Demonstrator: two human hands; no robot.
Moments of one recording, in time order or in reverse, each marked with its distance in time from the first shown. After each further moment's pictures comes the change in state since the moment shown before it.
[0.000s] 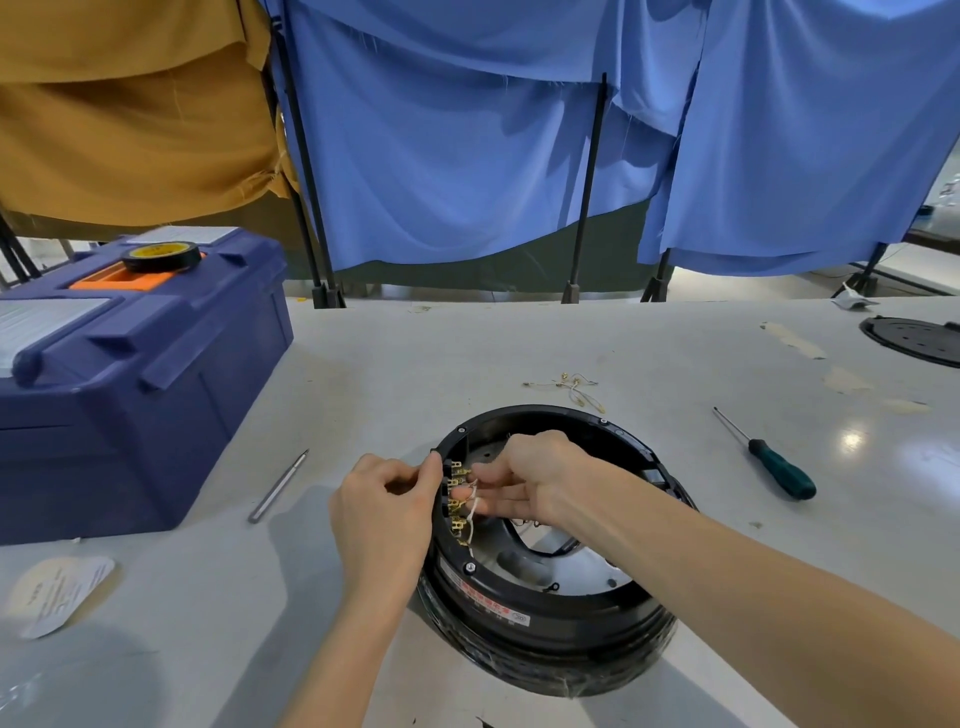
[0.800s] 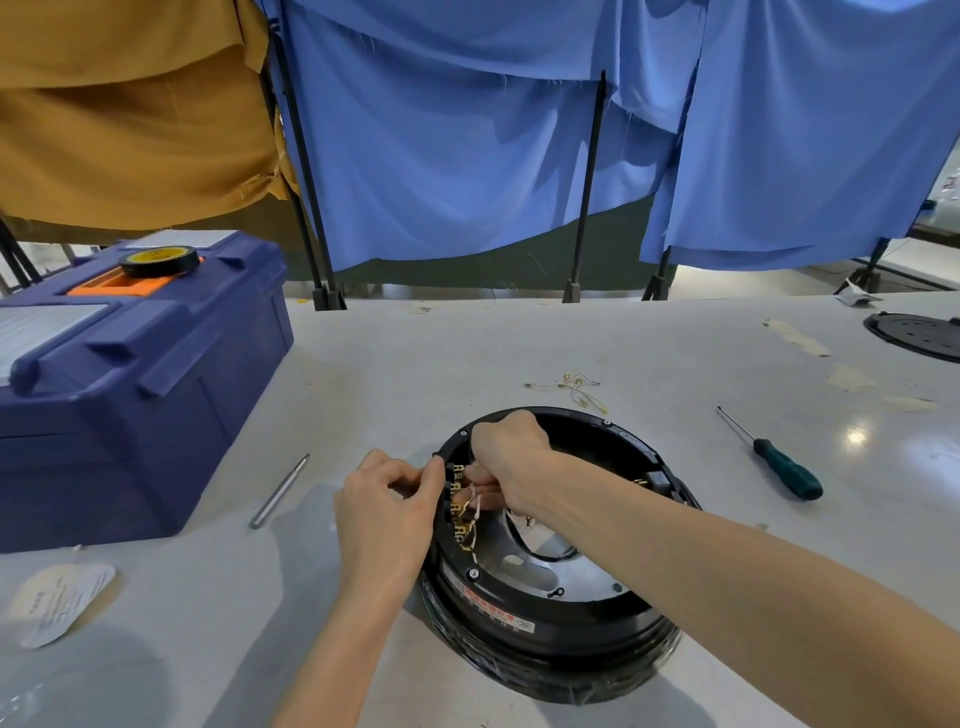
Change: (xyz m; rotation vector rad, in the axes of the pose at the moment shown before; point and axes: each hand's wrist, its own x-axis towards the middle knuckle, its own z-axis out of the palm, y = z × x) left_hand 0.006 -0.001 -0.002 -0.007 -0.066 0.029; right_hand 0.020 -0.007 0.028 -0.254 0.219 -0.118
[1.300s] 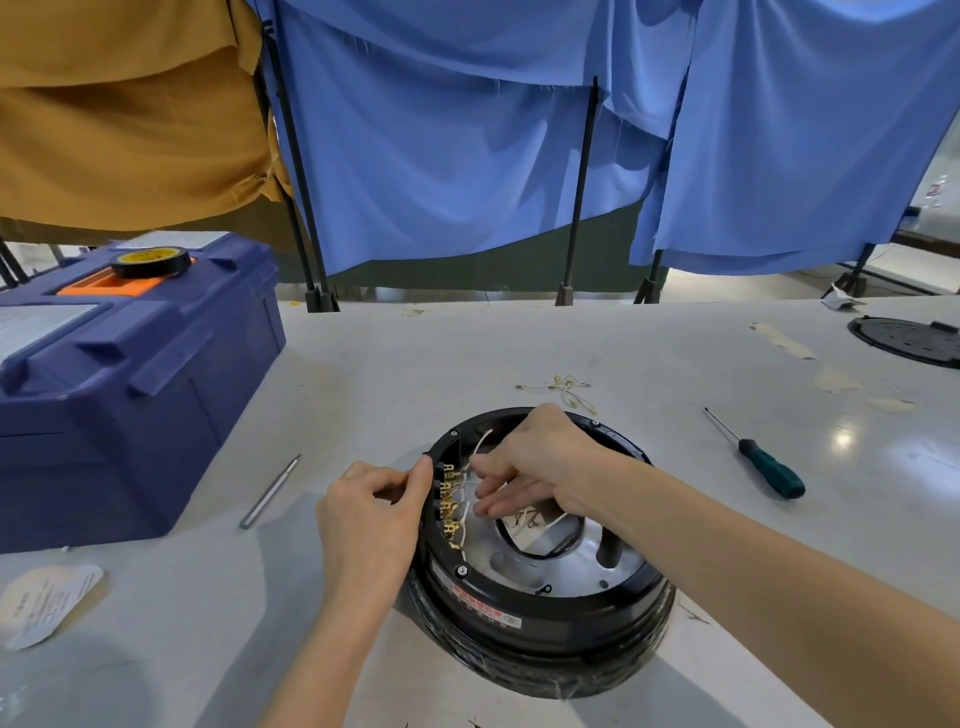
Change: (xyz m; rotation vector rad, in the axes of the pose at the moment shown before) left_hand -0.004 -0.001 -0.005 0.024 0.007 -0.004; right_hand -0.023 0.002 -0.050 -0.117 -0.241 -0.085
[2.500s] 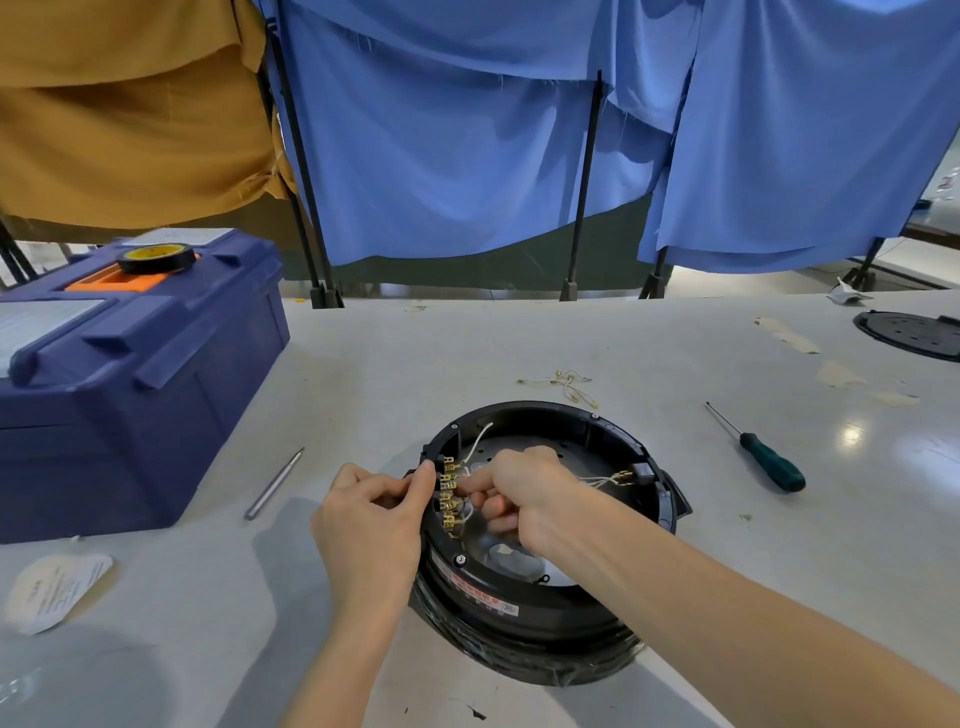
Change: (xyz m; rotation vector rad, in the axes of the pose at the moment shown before) left_hand -0.015 0.002 0.002 -0.061 0.119 -0.012; right_hand 0.004 0.023 0.033 0.395 0.093 0.173
